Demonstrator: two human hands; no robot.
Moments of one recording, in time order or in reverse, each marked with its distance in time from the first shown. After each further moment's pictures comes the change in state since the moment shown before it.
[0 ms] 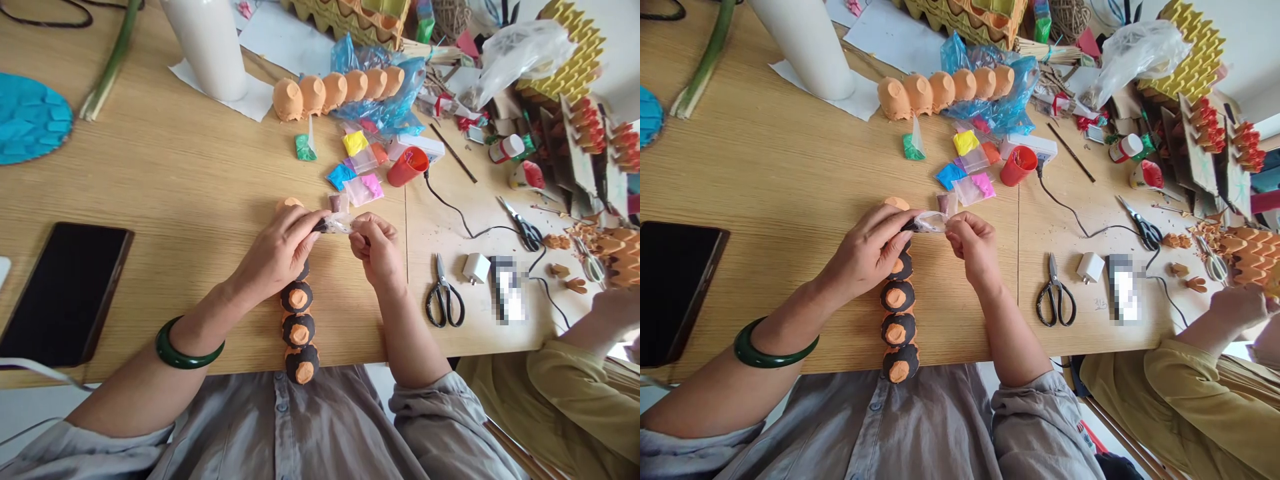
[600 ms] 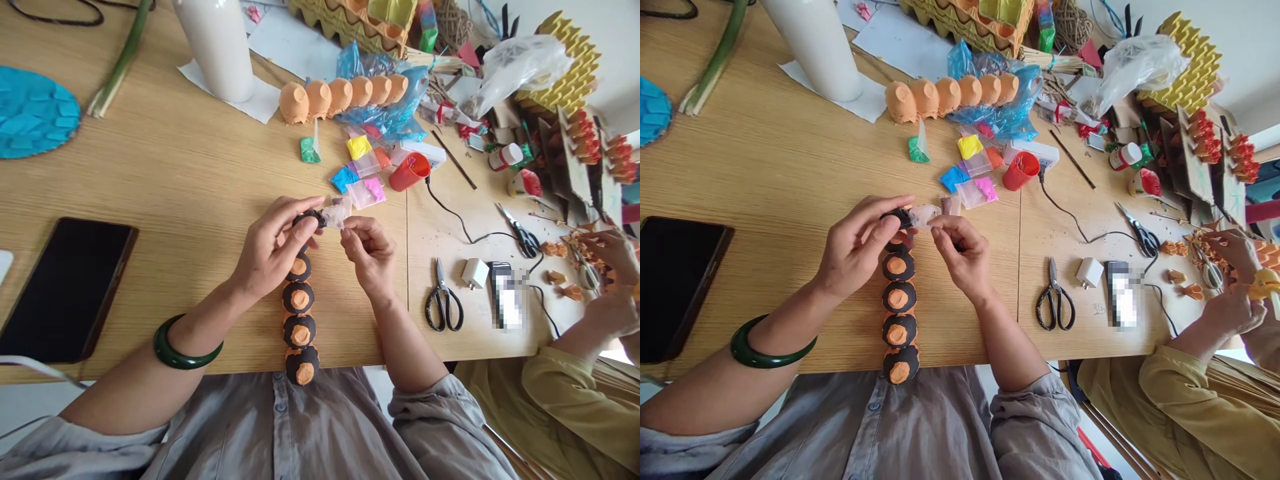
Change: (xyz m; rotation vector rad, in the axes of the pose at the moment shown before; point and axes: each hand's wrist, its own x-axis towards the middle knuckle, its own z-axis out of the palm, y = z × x) left_hand 0.005 0.013 -0.010 -0.551 0.144 -0.334; right_hand -0.013 0.019 0.004 -0.256 -0.106 -0.394
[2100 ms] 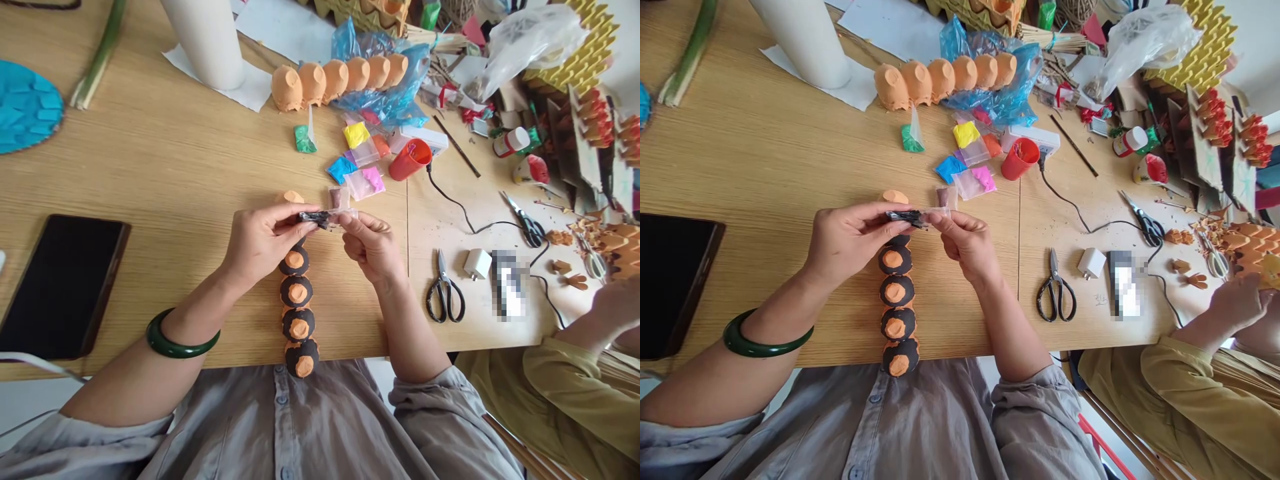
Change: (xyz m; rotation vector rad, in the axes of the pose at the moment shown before) left_hand -0.002 -0.017 -0.004 0.028 0.016 -0.117; right_hand 0.016 -0.008 -0.010 0.309 -0.108 0.438
